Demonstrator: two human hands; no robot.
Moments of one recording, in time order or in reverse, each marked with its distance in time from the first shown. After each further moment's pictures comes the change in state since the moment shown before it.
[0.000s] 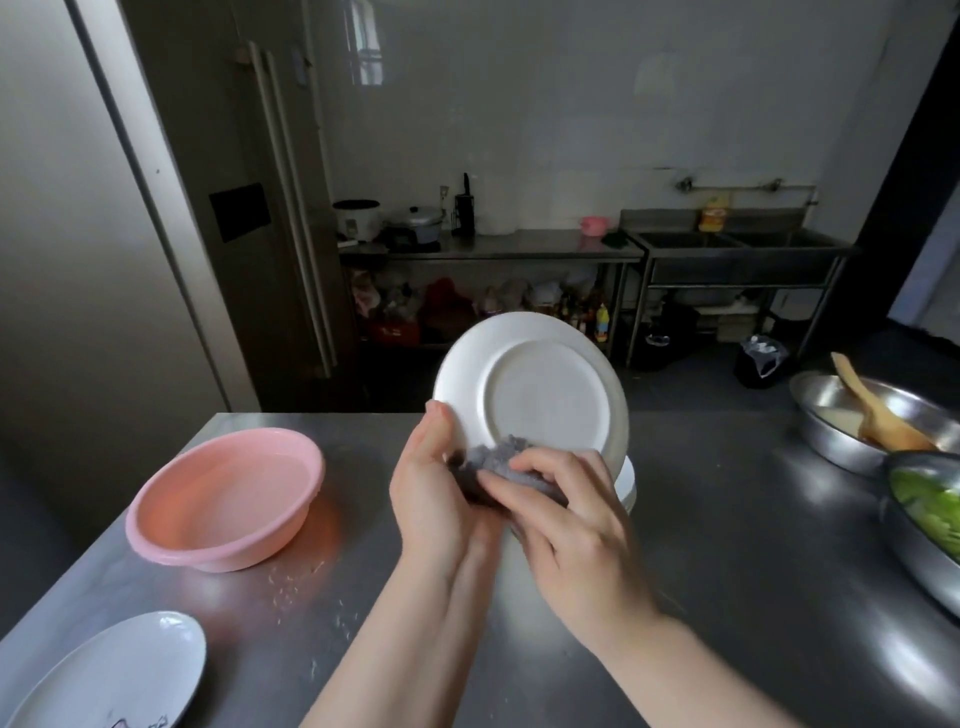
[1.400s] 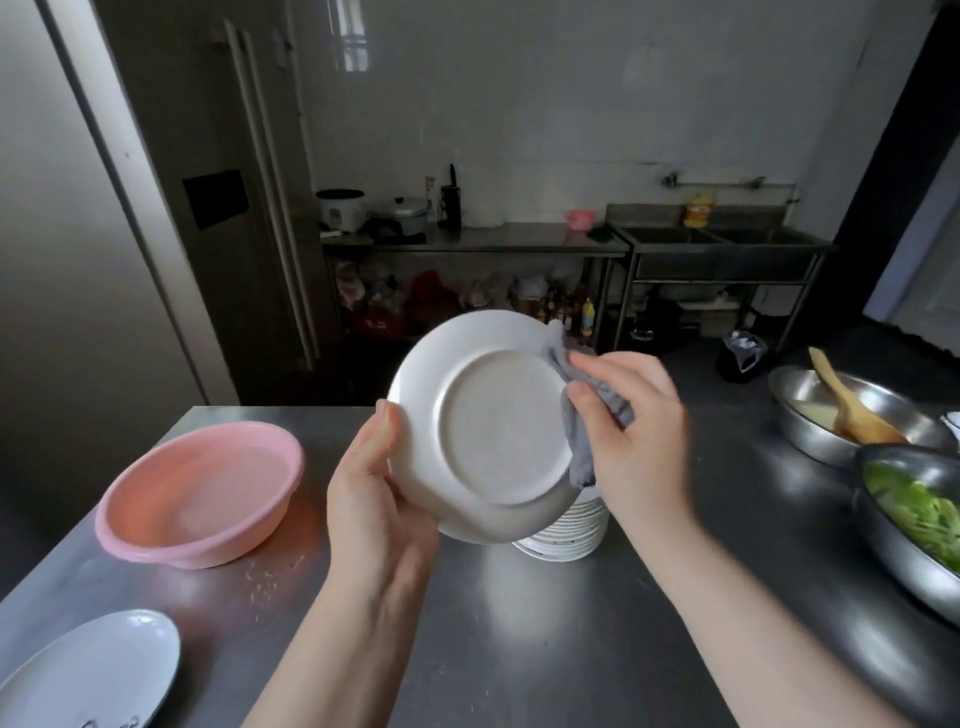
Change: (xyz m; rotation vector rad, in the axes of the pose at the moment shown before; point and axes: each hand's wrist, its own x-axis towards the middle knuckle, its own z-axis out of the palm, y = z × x) left_hand 0.003 0.019 -0.023 0.137 -0.052 0.158; right_hand 0.053 0.040 -0.029 0.231 0.132 0.487
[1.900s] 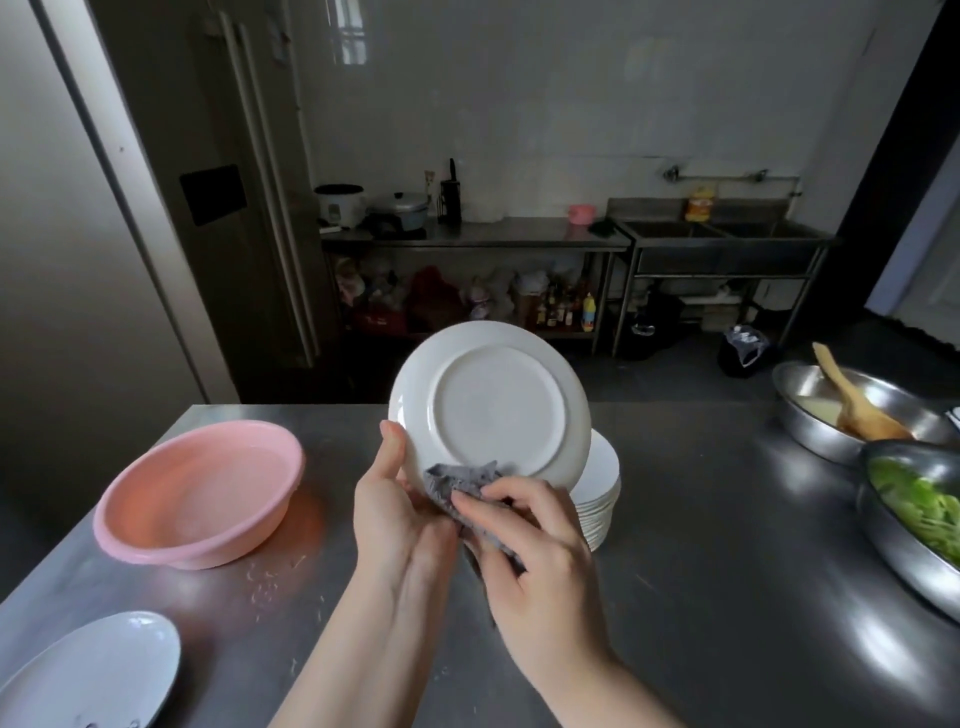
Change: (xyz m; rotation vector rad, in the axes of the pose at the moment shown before) left_hand 0.018 -0.017 0.000 -0.223 0.087 -0.323; right_hand -0.099 -0.009 0.039 -0.021 -0.135 -0.153
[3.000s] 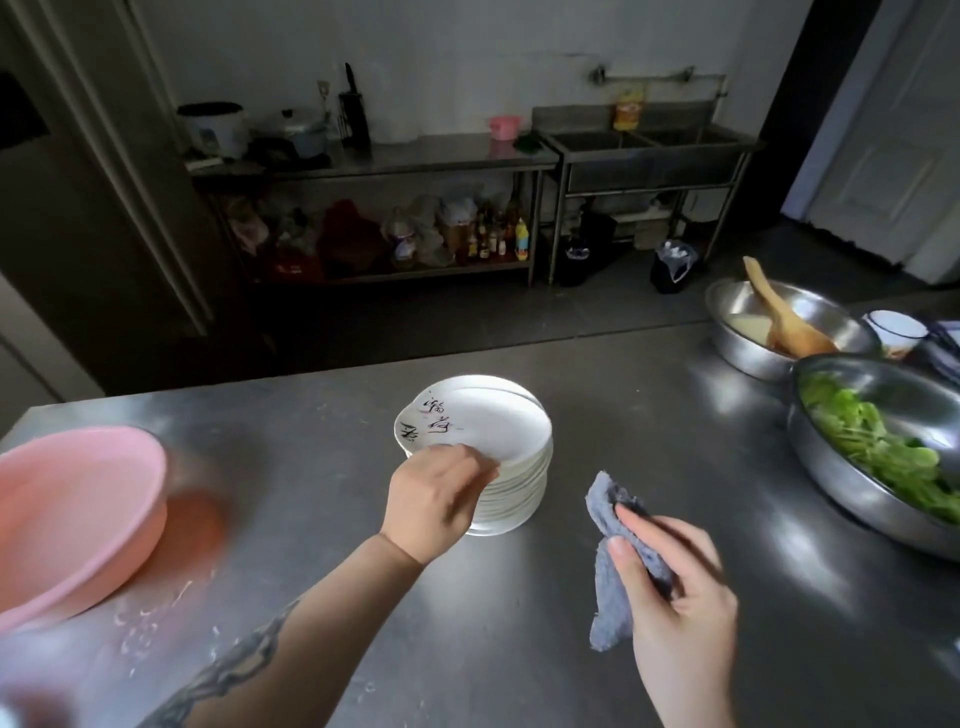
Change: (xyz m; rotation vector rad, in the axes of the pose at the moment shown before) left_hand 0.166 -0.115 -0.063 1.628 -0.797 1.405; right_hand -0.052 0.122 -0.089 -0.034 0.355 0.613
